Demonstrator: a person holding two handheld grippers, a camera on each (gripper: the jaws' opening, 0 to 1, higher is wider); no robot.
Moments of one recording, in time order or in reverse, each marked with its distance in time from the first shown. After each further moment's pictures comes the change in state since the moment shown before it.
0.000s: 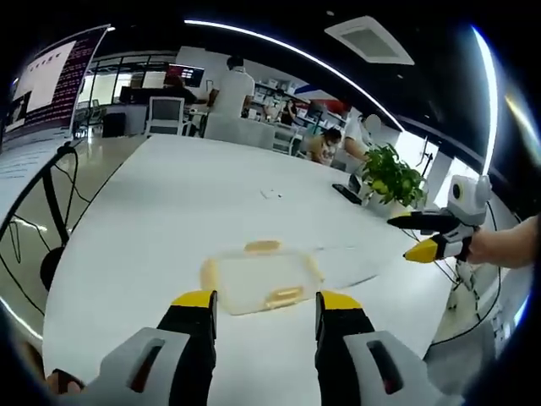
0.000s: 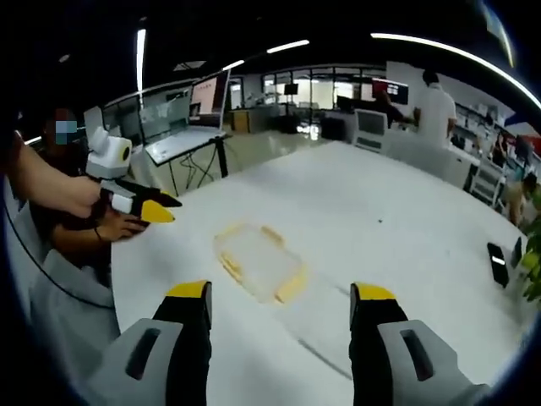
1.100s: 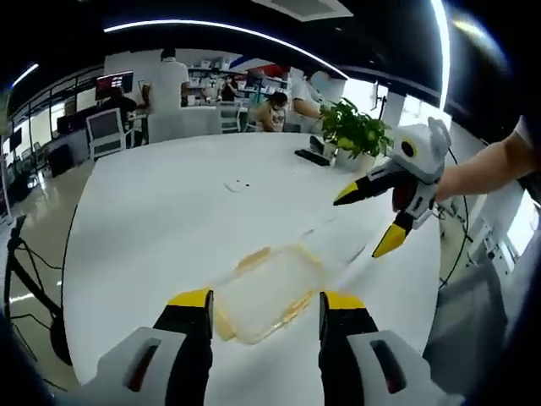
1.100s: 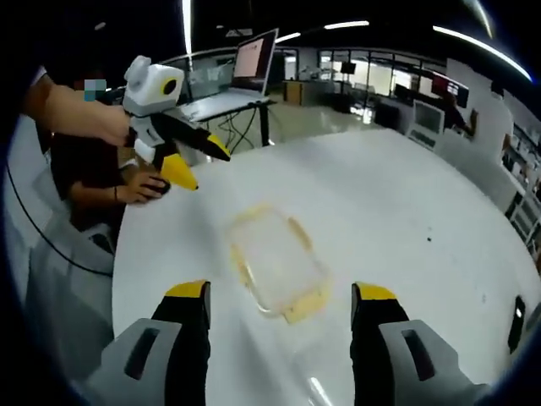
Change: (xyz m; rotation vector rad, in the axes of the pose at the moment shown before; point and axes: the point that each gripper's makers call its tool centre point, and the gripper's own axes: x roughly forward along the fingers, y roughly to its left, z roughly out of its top) left arm 0.038 0.001 0.037 0.319 0.154 -0.204; right arm 0.066 0.015 -0.001 -0.182 0.159 0.230
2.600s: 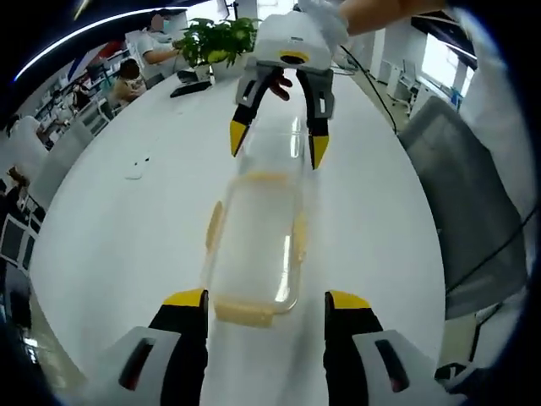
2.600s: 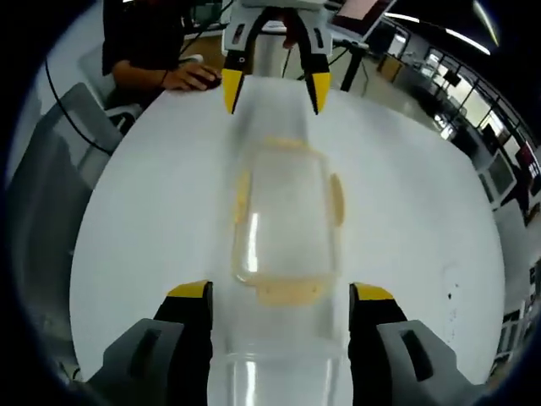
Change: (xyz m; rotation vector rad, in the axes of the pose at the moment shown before) left arm 0.042 0.015 -0.049 0.689 0.421 -0.374; right arm 0.053 -0.010 -0.045 -0.501 0.311 0.194
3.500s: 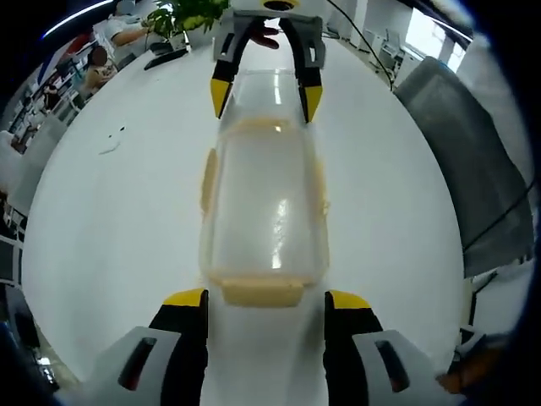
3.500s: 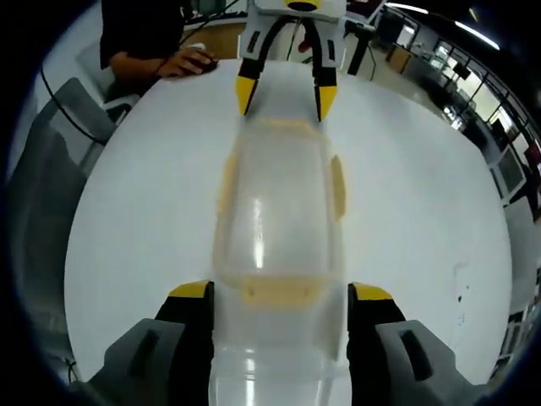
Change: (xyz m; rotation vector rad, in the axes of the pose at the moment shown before) left arm 0.033 0.020 -0.036 0.057 0.118 -0.073; right arm 0.018 -0.014 -0.010 0.022 0.045 0.041
